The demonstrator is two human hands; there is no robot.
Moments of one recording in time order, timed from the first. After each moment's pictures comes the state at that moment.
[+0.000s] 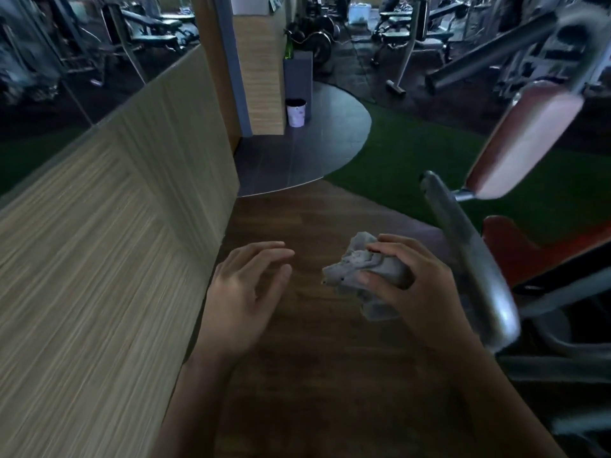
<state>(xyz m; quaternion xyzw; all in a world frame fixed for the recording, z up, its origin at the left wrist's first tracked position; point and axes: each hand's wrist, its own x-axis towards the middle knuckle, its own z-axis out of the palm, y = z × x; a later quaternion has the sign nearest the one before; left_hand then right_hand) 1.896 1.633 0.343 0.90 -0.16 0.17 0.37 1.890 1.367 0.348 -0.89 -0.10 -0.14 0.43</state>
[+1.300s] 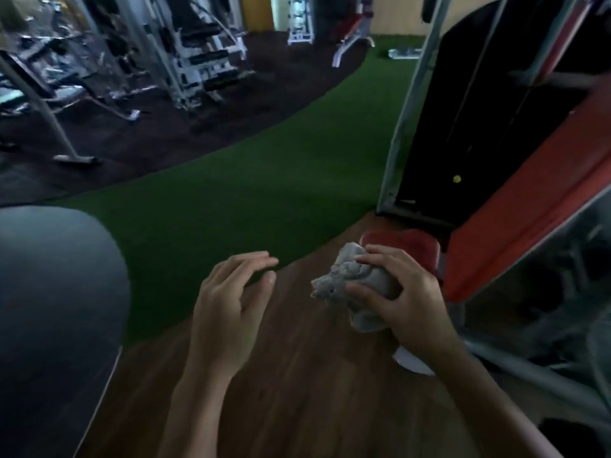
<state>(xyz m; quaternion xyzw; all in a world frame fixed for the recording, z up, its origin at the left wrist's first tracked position) 2.646 1.294 0.331 0.70 -0.58 -0.03 0.41 2.411 1.188 0.316 -0.77 0.40 -0.37 0.34</state>
